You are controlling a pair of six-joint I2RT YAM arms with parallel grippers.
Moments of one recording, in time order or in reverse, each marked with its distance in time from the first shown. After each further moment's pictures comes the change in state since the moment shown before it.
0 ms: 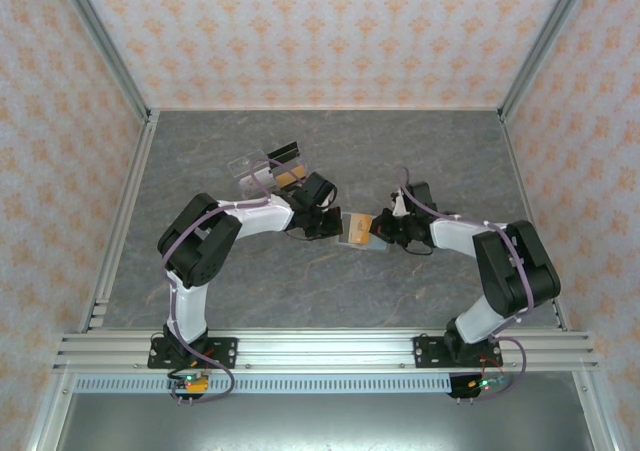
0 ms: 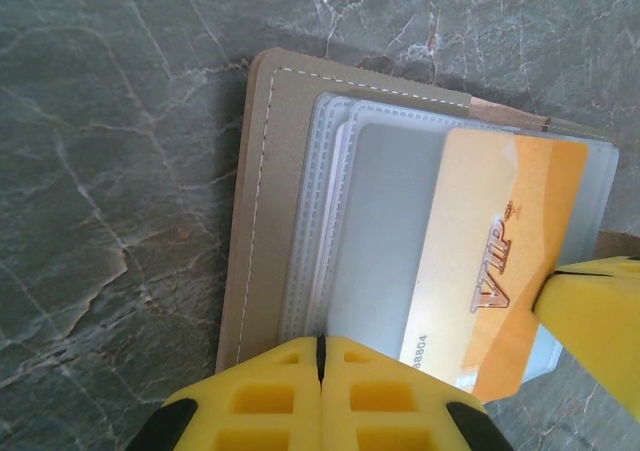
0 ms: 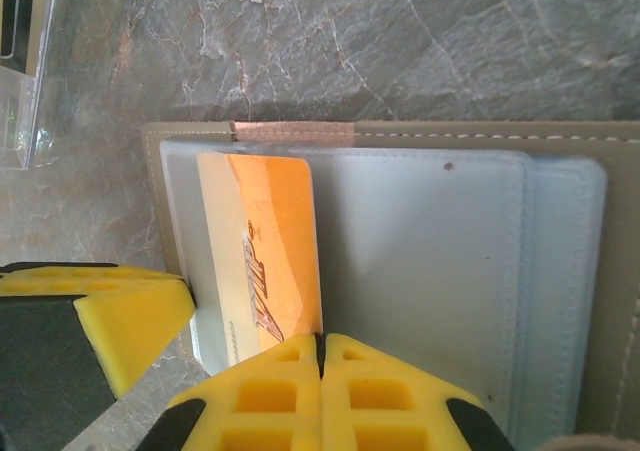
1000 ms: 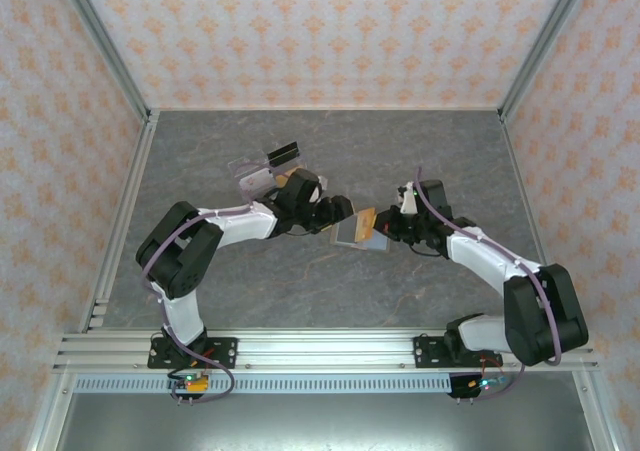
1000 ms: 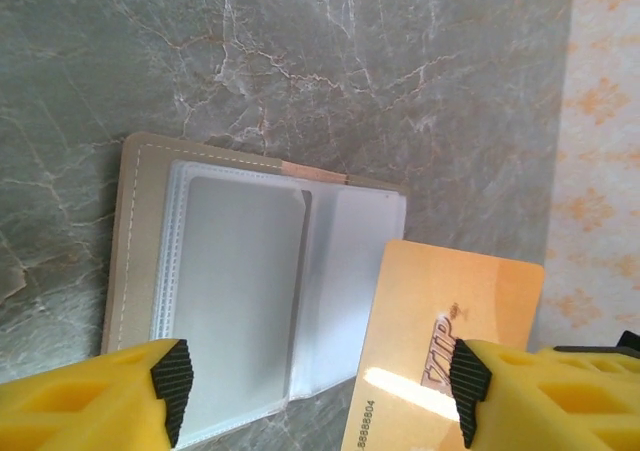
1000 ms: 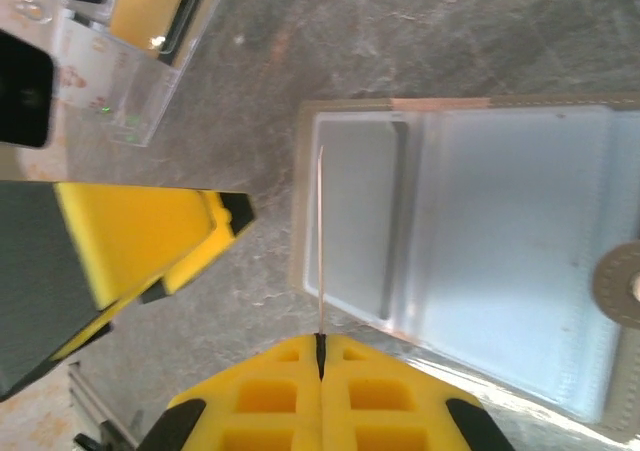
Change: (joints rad) left arm 0.041 -0.137 -0.175 0.342 0.098 -0.175; right arm 0.000 -0.280 -0.034 -0.098 -0.044 0.008
